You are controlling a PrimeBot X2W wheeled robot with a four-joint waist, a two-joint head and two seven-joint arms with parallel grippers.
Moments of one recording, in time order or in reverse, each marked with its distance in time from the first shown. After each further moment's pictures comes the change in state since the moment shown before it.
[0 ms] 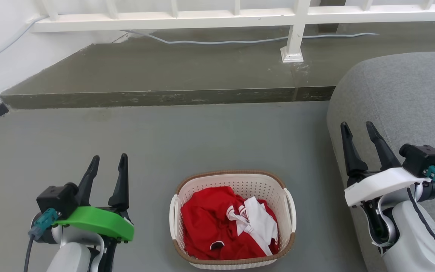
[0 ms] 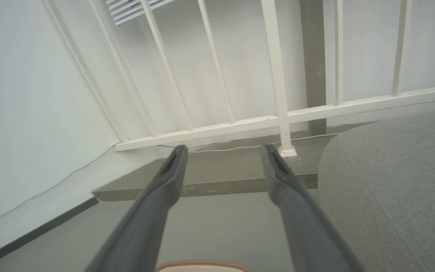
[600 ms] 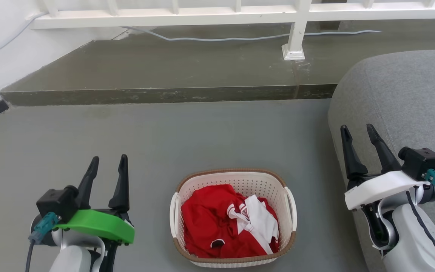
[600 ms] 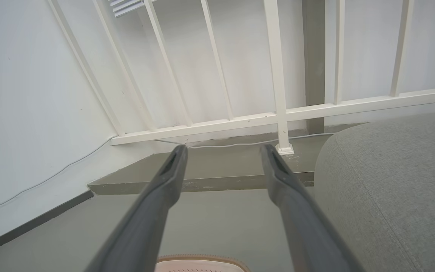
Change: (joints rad) left arm 0.024 -0.028 0.040 -0.028 0.047 -0.018 0.000; right arm 0.018 0.010 -0.021 -0.007 -0.052 0.010 0.000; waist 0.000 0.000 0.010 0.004
